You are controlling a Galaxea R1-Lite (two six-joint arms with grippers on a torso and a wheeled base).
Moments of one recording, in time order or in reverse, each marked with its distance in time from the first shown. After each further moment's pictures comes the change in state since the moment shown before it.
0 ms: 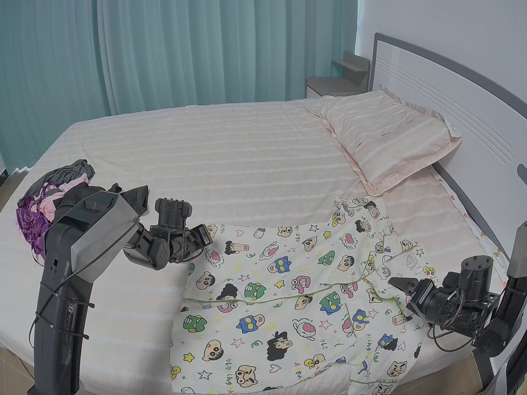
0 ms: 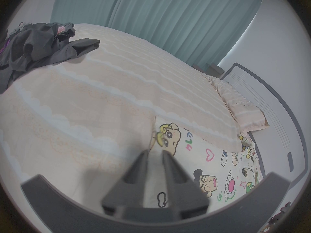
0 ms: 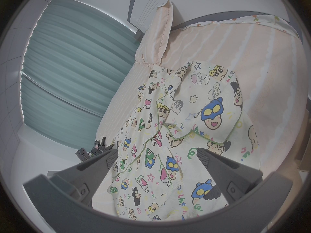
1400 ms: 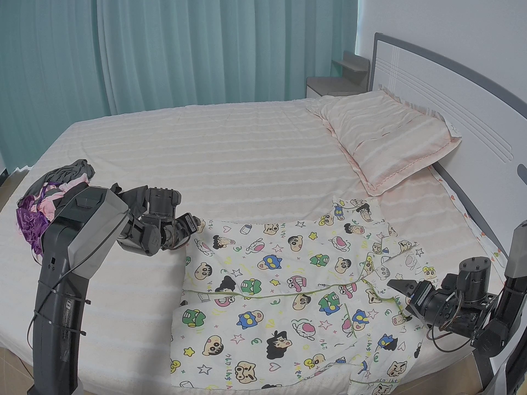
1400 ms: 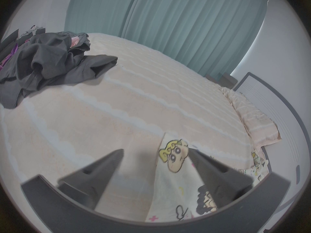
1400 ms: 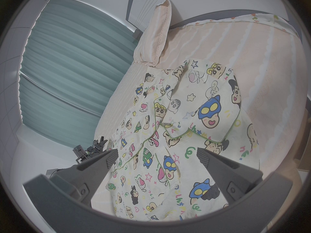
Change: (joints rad) left arm 0.059 0.021 -0.137 0.112 0.103 0.001; right arm 0.000 0.017 0.000 0.000 -0.001 0.000
